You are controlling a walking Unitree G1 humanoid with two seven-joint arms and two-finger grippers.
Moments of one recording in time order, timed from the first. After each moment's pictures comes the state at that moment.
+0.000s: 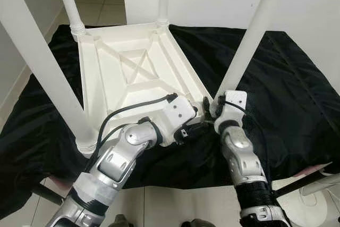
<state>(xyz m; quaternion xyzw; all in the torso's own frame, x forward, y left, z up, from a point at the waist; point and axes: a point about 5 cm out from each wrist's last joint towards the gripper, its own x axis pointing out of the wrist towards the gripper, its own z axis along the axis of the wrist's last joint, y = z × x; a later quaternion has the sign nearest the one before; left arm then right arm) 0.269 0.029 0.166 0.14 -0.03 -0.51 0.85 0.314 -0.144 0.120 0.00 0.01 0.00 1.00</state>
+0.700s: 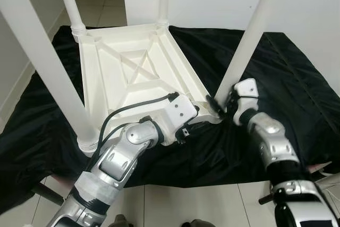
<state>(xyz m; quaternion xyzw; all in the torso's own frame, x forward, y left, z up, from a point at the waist) 0.270 0.027 0.168 0.14 -0.03 -0.51 0.85 0.346 -0.185 0.148 -0.11 -0.01 0.23 0.97</state>
